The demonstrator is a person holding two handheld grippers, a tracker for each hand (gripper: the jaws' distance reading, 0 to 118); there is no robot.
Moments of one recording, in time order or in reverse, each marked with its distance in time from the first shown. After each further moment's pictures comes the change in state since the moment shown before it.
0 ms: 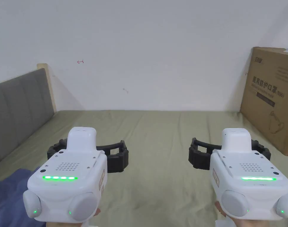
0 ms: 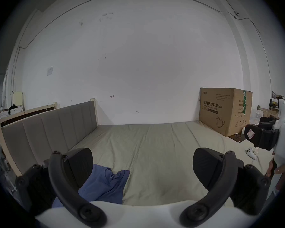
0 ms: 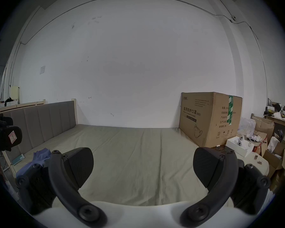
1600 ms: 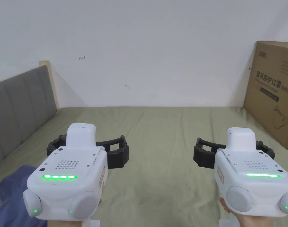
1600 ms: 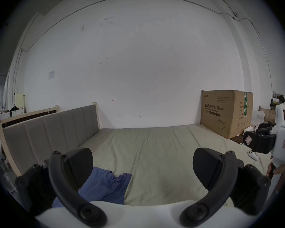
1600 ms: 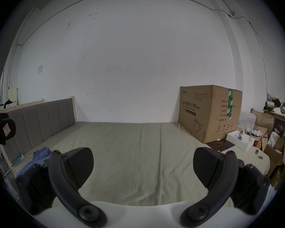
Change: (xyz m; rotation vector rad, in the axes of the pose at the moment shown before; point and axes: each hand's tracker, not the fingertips) left arm -0.002 0.000 0.004 0.036 0.008 -0.001; right arm 0.007 -0.010 -0.010 -0.047 -0.008 -0.028
